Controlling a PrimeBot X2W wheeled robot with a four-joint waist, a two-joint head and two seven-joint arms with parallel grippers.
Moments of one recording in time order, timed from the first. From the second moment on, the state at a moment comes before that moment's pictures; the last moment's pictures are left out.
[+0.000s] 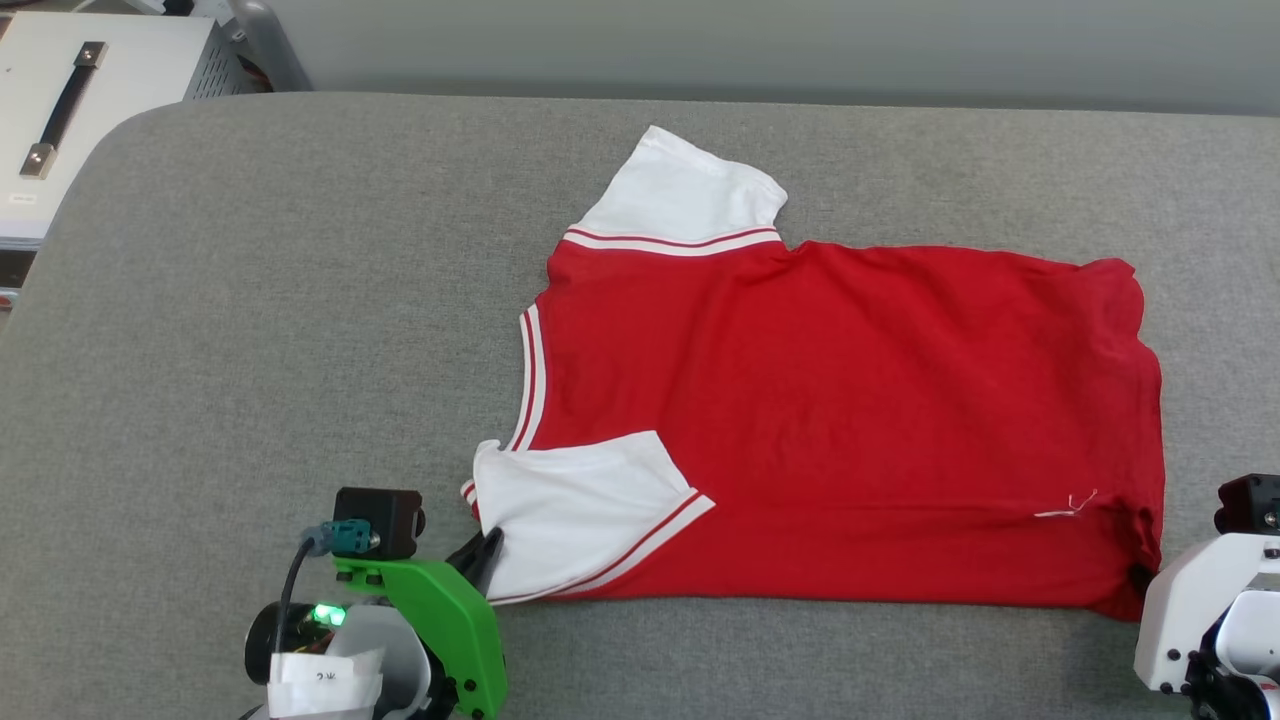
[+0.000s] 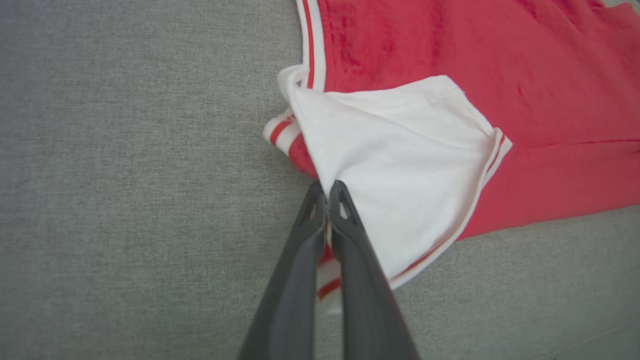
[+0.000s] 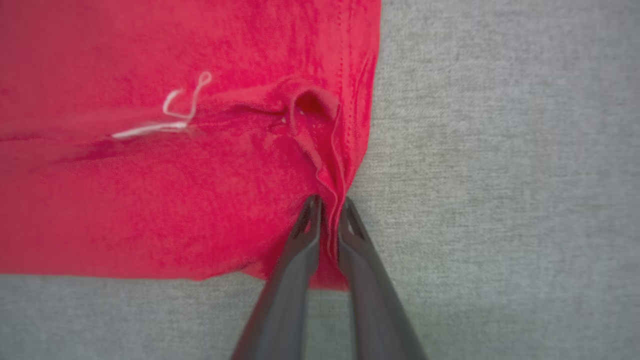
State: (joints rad) left arm -0.18 0.51 -0.66 0.00 -0.83 0.29 0.19; right arm -0.07 -0.25 -0.17 0.19 0.28 0.13 0.63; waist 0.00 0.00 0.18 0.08
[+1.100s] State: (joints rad) left arm -0.05 0.54 -0.69 0.09 -0.90 0.28 0.23; right arm 0.13 -0.25 -0.20 0.04 0.36 0.13 0.76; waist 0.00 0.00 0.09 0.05
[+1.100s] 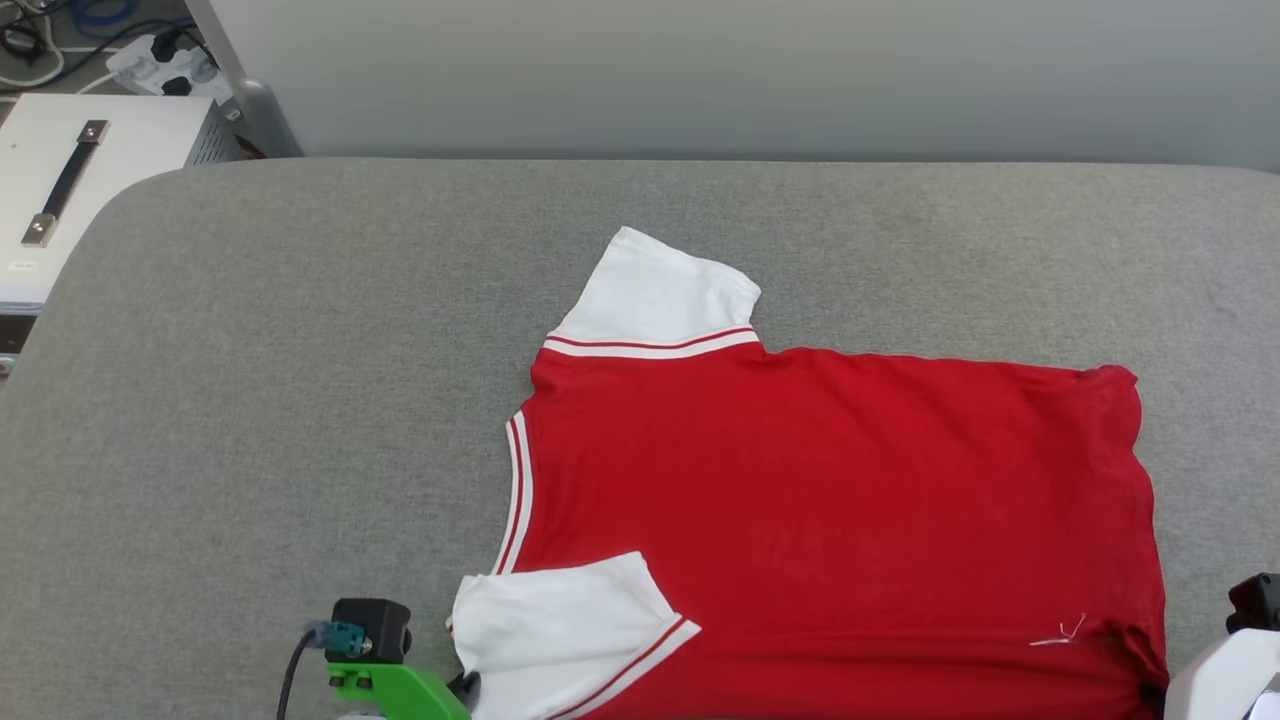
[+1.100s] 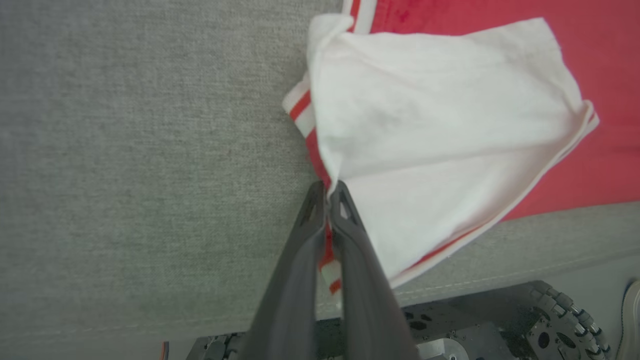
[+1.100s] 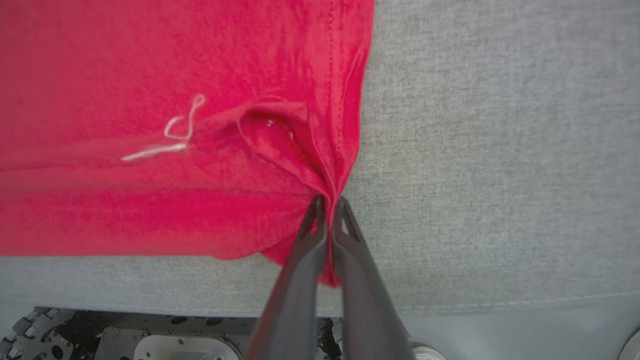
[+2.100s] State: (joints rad) left arm -0.13 0.49 -0.62 0.13 -0.77 0.22 -0.20; right arm 0.08 -0.32 -0.12 -0.11 0.35 0.13 0.22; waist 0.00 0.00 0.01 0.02
